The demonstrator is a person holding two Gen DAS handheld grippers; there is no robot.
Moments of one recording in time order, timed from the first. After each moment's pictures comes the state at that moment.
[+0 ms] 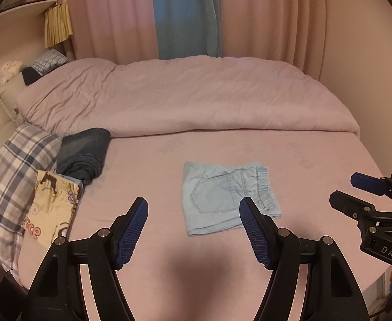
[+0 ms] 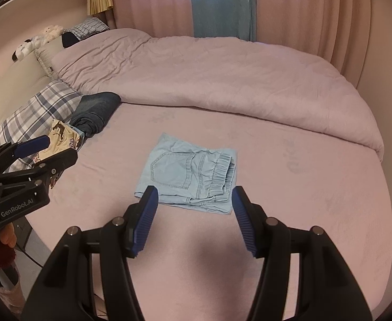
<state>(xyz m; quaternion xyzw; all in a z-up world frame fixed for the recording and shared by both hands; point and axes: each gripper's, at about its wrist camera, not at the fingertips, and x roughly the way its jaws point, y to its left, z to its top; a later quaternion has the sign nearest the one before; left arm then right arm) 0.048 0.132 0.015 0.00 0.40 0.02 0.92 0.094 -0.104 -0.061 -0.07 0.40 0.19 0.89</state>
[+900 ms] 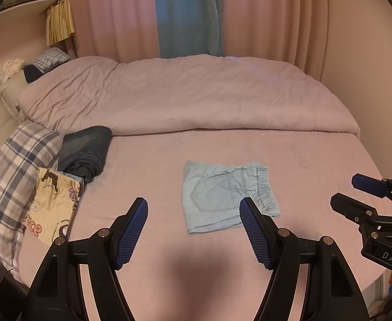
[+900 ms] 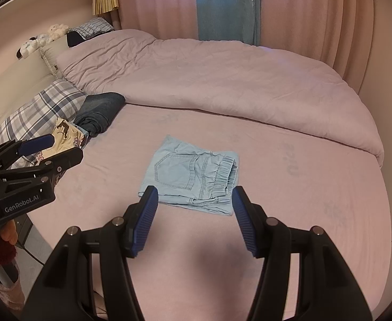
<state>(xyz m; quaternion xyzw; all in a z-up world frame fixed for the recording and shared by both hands) 0.045 0.131 0.018 0.00 0.40 0.03 0.92 0.086 -0.104 -0.053 -0.07 0.40 0.19 0.89</state>
